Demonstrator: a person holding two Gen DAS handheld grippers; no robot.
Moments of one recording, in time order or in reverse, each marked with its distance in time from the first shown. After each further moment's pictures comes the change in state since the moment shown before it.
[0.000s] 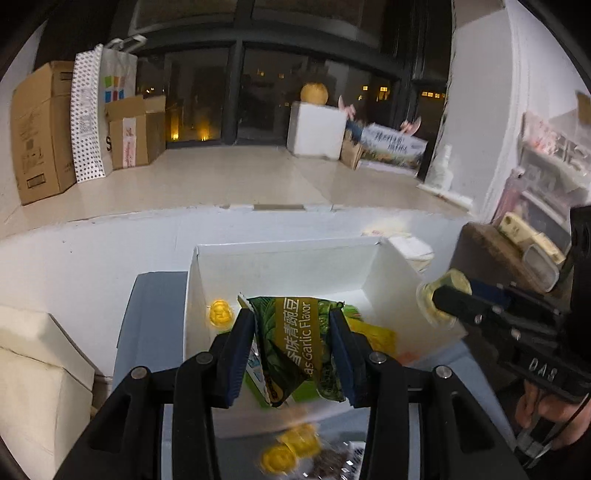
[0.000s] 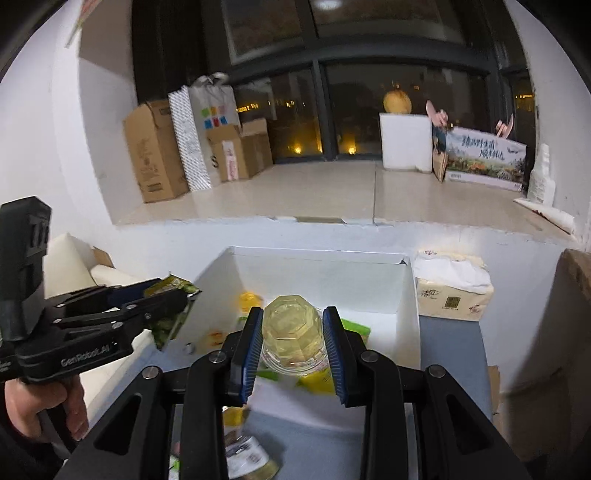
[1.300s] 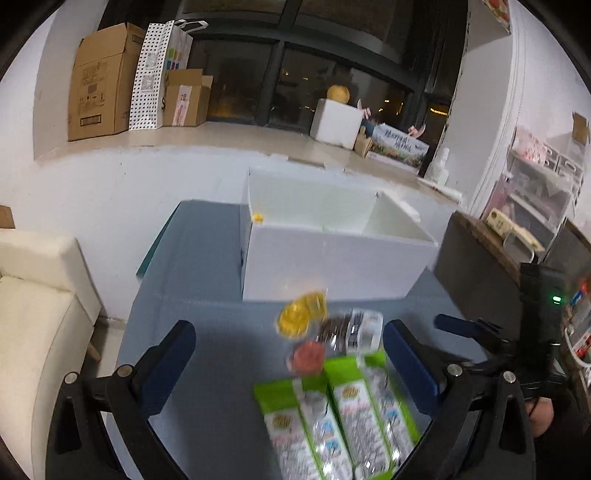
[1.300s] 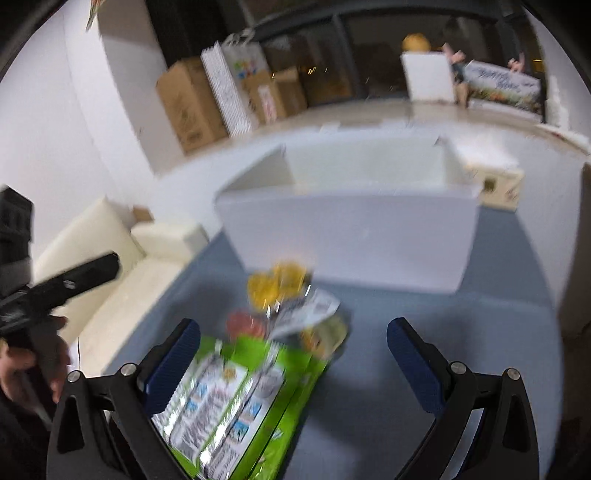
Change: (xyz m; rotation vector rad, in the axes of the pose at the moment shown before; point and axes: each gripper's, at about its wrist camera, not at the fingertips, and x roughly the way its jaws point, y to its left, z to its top) left arm -0.124 0.020 -0.156 -0.129 -0.024 -0.005; right arm -0.032 0.047 -0.153 0.007 0.154 0.168
